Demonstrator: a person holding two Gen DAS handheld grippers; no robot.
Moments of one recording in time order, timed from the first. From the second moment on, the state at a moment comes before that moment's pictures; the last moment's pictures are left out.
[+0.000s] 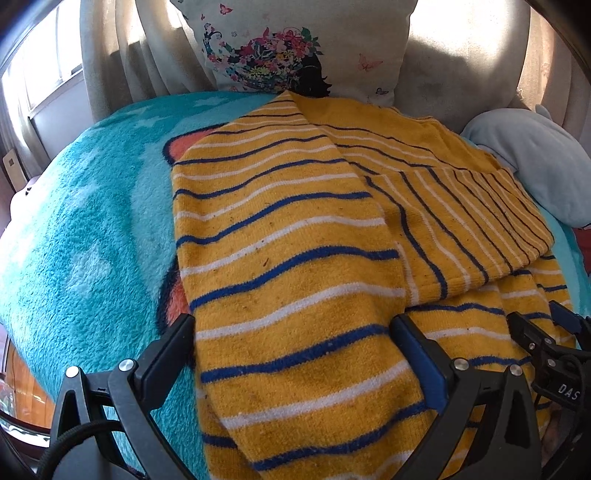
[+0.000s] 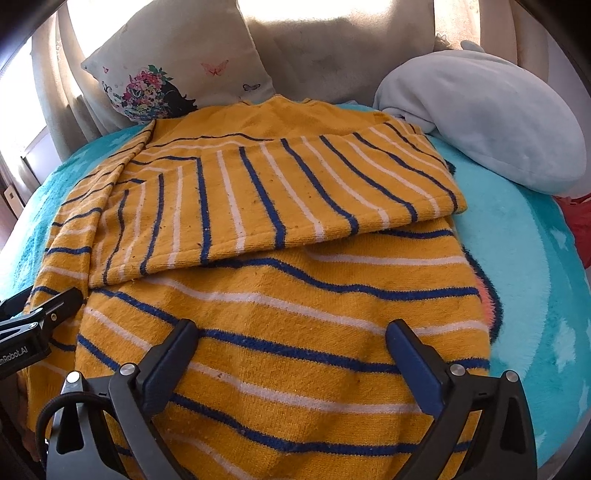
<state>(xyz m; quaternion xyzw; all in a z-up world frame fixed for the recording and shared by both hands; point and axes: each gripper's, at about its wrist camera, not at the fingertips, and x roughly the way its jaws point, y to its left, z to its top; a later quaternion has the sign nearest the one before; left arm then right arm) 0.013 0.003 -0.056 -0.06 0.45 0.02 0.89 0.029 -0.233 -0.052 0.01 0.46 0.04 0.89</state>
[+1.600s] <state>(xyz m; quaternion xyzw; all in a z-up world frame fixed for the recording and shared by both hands) -0.139 0.232 0.092 -0.17 0.19 0.25 0.93 0.036 0.039 -0.002 0.06 0.46 0.51 0.72</state>
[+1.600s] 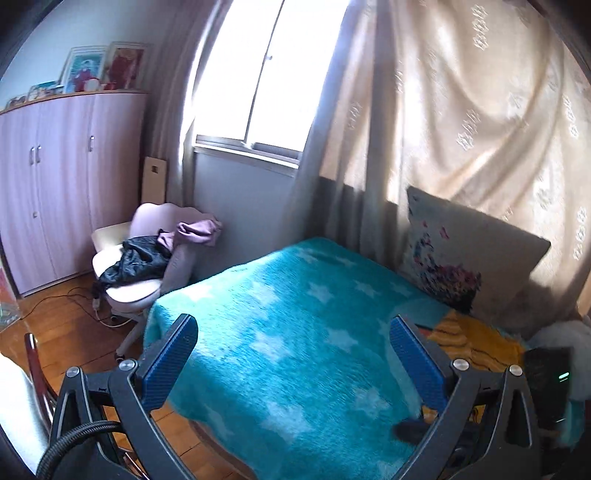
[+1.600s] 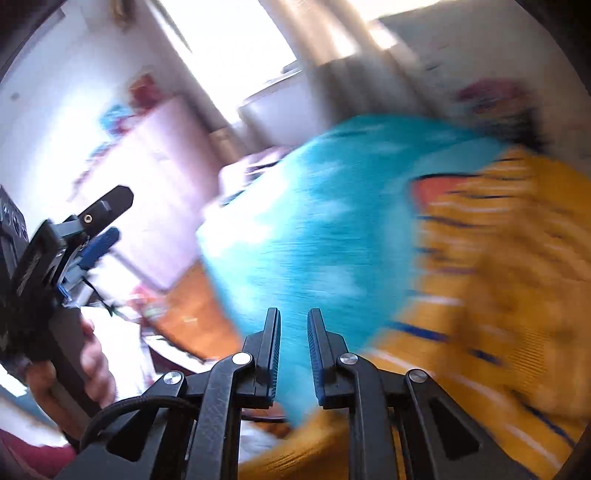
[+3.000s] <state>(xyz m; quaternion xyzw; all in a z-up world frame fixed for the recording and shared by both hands) -0.047 0.064 0.044 -0.08 0.32 0.07 0.94 -0.008 -0.379 0.035 0.14 0.32 -0.04 0.94</state>
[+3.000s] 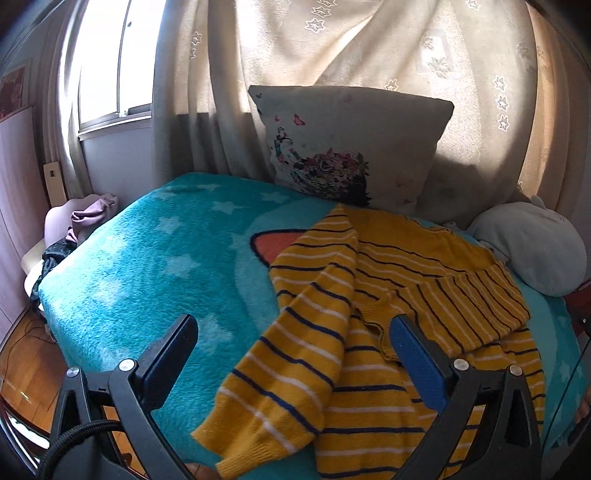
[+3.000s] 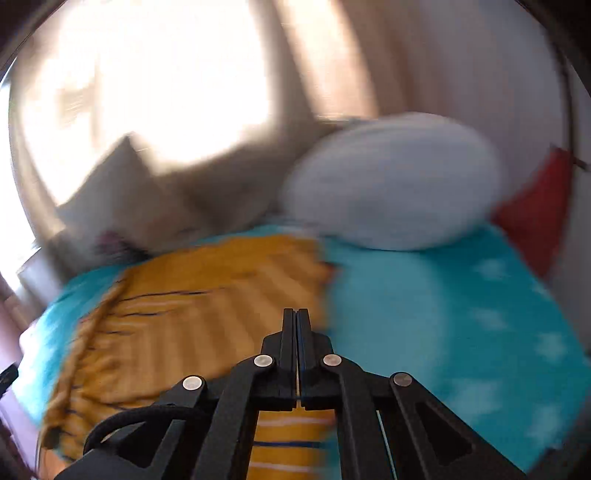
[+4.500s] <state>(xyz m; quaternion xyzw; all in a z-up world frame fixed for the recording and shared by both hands) -0.031 0.045 0.018 -0.03 0.34 0.11 0.93 0.033 -0.166 -0.014 -0.11 0.40 0.00 0.91</state>
